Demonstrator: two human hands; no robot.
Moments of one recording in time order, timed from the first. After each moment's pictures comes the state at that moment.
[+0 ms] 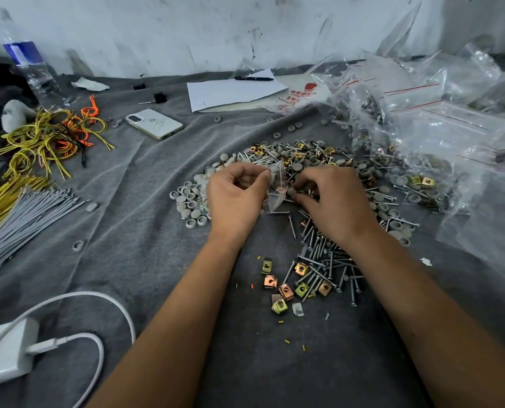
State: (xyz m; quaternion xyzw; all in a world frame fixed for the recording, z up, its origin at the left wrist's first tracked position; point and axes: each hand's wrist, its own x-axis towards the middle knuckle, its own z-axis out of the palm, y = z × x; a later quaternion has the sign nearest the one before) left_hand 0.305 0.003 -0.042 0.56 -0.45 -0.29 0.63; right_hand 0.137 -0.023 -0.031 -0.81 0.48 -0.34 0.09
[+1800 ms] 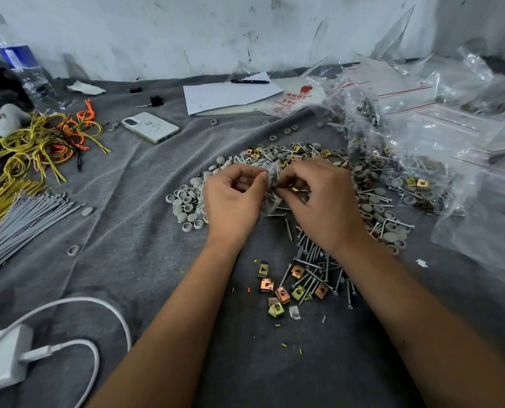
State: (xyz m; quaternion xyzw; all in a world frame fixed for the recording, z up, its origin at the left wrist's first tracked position) left_hand 0.301 0.008 -0.036 0.56 -0.47 -0.25 0.63; right_hand 0.149 -0.010 -0.023 -0.81 0.38 -0.44 0.07
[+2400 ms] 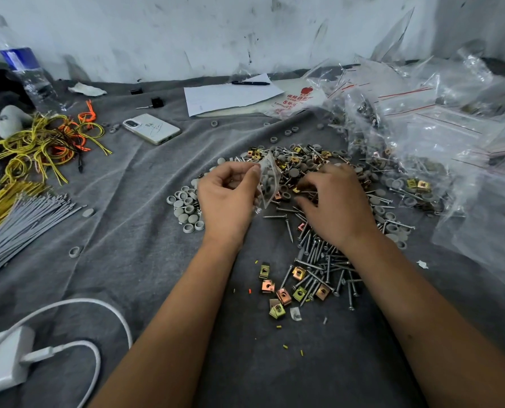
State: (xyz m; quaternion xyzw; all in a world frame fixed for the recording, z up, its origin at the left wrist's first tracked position) left_hand 0.306 0.004 -0.037 0.53 -0.41 -0.28 0.69; right_hand 0.136 -0.022 -0.028 -0.80 0.55 -0.26 0.03
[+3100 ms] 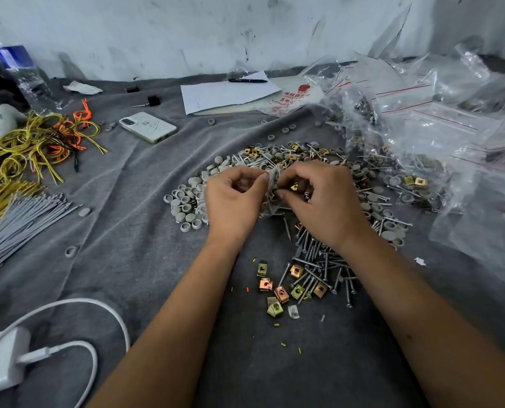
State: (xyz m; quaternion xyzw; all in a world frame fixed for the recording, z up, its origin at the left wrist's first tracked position) left_hand 0.301 0.004 -0.041 0.56 -0.47 -0.27 0.62; right_hand 0.143 -0.013 -0.020 -0.81 0.39 -0.43 0.12
